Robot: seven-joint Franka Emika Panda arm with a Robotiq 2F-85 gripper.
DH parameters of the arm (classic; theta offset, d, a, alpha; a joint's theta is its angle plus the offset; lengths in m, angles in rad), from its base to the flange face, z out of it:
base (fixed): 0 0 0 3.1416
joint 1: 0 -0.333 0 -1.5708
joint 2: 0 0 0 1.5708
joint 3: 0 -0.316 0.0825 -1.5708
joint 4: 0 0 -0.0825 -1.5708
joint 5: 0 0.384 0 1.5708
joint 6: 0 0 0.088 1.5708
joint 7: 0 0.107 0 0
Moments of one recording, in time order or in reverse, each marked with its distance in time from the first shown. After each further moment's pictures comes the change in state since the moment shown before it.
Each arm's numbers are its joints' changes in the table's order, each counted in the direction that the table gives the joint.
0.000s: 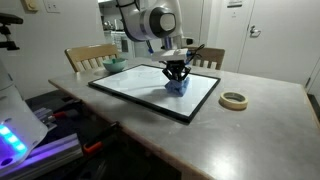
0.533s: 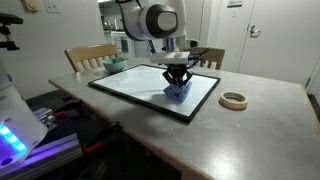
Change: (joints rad) arm 0.105 0.049 -0.027 -0.082 0.044 0.000 -0.054
